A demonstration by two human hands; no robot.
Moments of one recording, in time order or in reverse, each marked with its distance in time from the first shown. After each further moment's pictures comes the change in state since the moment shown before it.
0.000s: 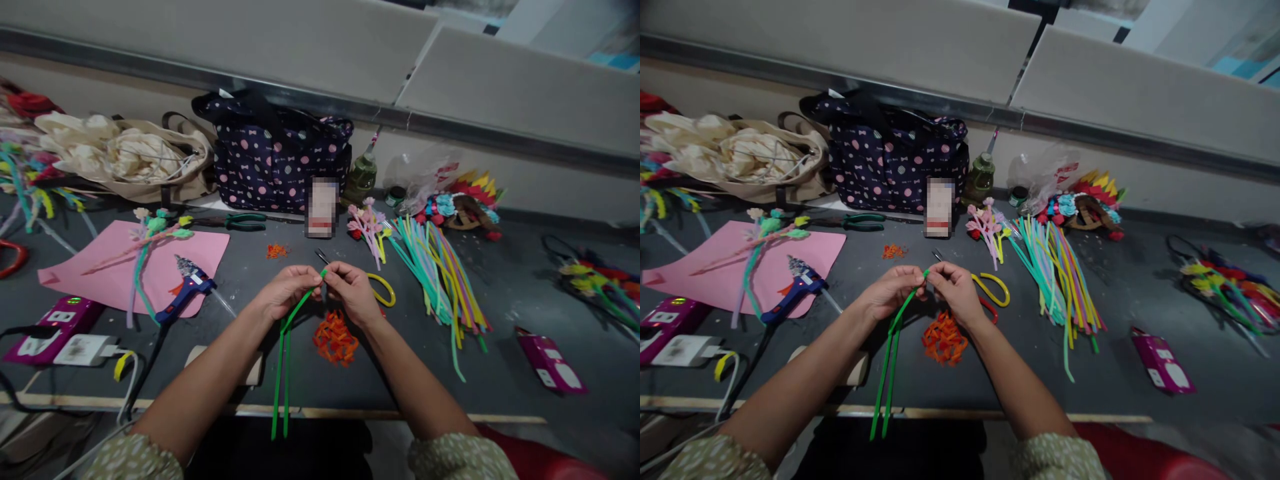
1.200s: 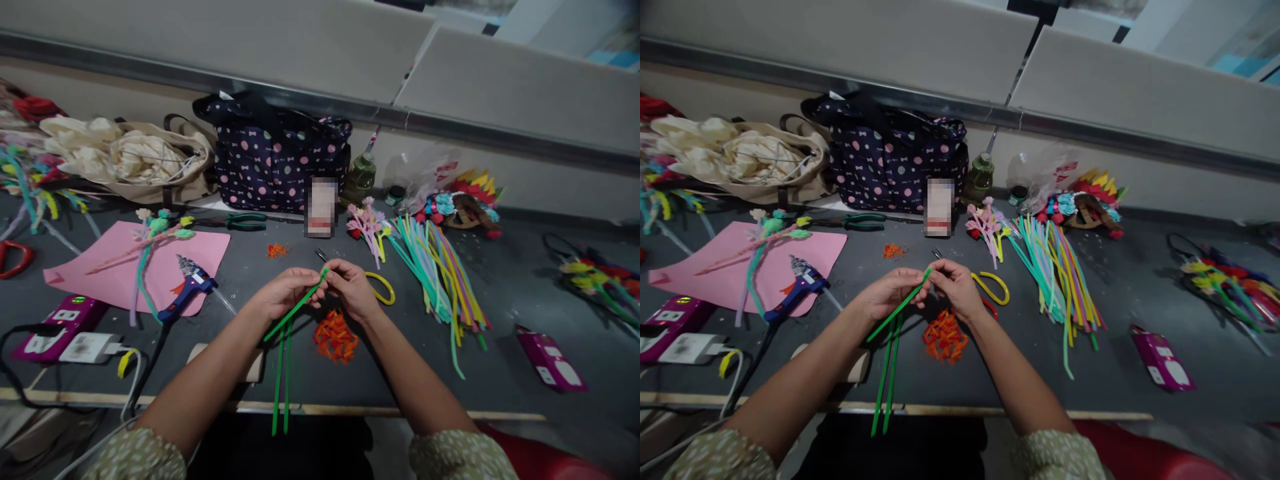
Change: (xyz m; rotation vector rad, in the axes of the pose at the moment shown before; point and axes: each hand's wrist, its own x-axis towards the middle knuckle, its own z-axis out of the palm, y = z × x) left_hand -0.002 0.001 -0.003 0.013 -0.110 -0.107; right_hand 0.004 0.003 -0.005 0.068 -0.056 0.015
